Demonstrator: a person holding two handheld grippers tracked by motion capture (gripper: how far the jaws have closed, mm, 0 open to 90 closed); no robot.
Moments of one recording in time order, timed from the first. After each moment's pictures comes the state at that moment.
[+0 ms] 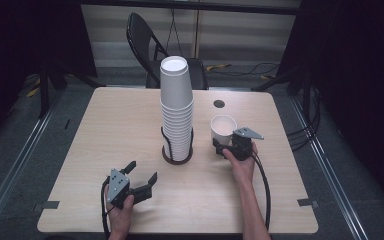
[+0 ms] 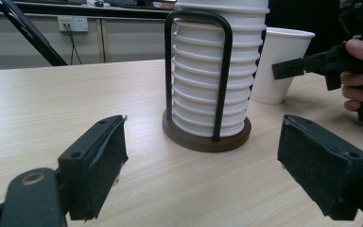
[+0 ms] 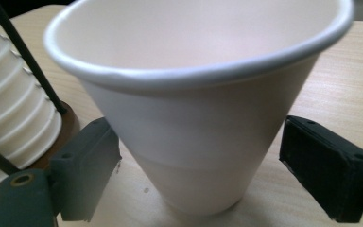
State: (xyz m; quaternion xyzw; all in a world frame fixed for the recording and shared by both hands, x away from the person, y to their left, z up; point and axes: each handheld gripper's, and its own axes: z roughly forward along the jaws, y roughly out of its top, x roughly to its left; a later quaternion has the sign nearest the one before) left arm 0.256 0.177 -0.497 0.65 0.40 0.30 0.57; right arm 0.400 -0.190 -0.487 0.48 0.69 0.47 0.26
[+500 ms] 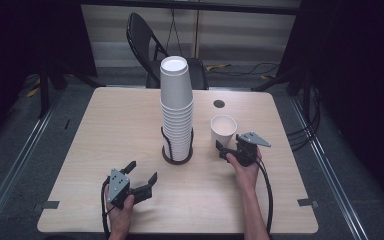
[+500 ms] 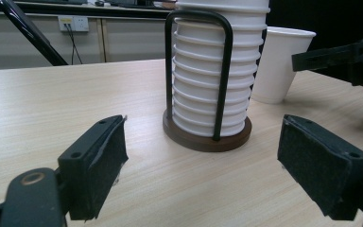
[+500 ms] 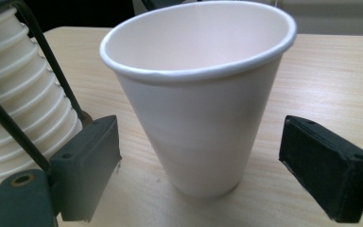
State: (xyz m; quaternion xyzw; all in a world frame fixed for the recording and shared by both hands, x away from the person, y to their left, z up) left arm 0.256 0.176 -0.497 0.65 0.40 0.30 0.57; right arm 0.375 -0.196 -0.479 0.48 0.67 0.49 0.27
